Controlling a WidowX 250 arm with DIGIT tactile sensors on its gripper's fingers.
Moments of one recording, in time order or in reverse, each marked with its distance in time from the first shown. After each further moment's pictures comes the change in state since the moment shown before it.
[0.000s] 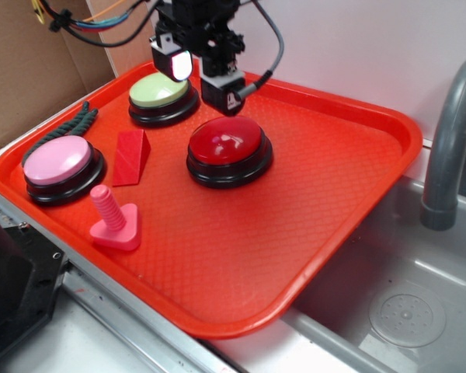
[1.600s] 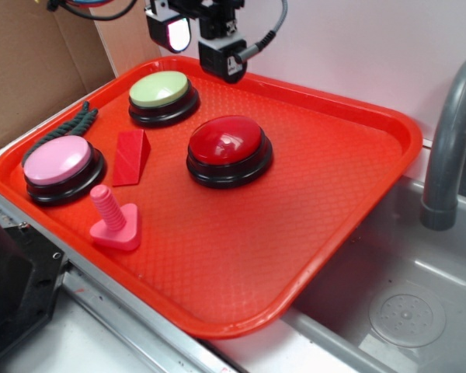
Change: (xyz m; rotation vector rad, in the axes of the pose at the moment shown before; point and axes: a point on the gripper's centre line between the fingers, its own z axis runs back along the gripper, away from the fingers) arm -0.002 -0.007 0.033 -0.042 -0.011 0.000
